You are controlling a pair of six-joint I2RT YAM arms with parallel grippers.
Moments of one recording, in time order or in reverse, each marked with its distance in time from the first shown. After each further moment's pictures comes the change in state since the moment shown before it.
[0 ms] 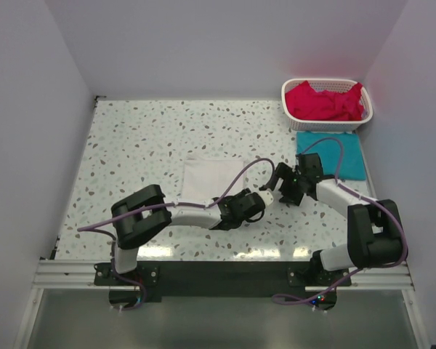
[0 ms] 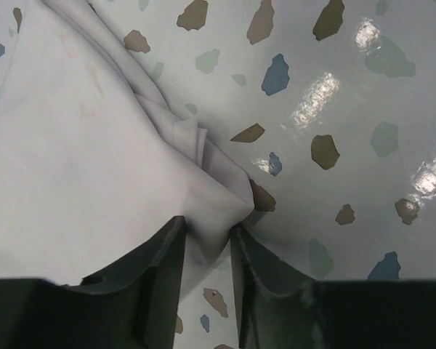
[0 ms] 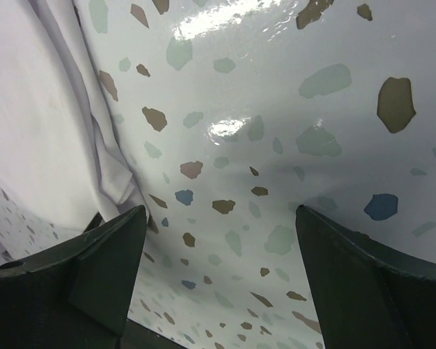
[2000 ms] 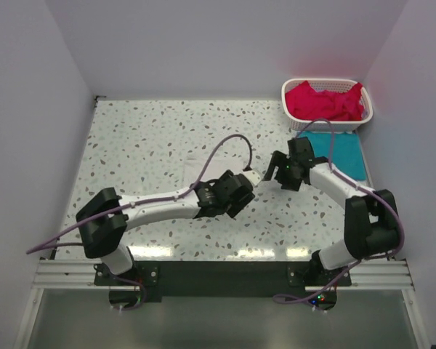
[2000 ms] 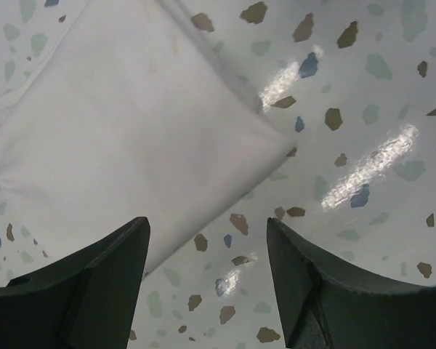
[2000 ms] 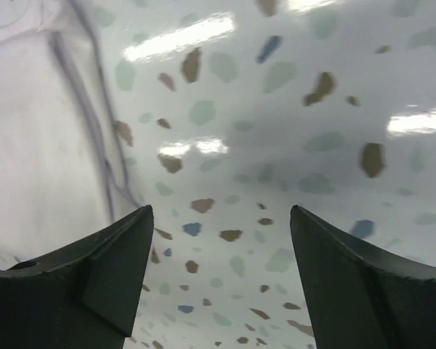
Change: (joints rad) left arm 0.100 -0.302 0.009 -0.296 0.138 -0.210; right arm 0.122 0.116 0.253 -0.151 0.194 -0.050
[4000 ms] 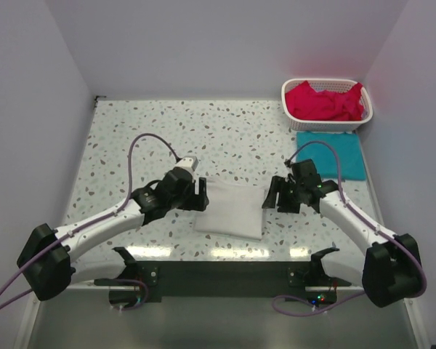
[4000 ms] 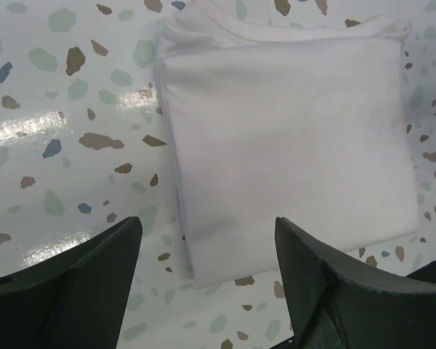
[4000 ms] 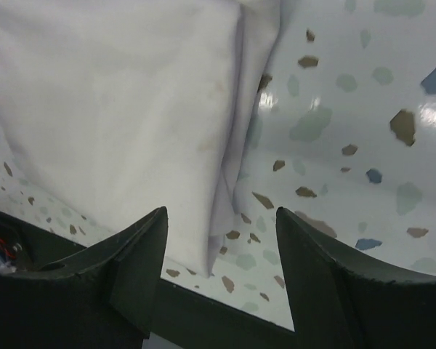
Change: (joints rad) left arm 0.302 -0.442 -0.391 0.085 0.275 -0.433; right arm 0.022 -0.381 -0.223 -0.134 -0.148 -0.102
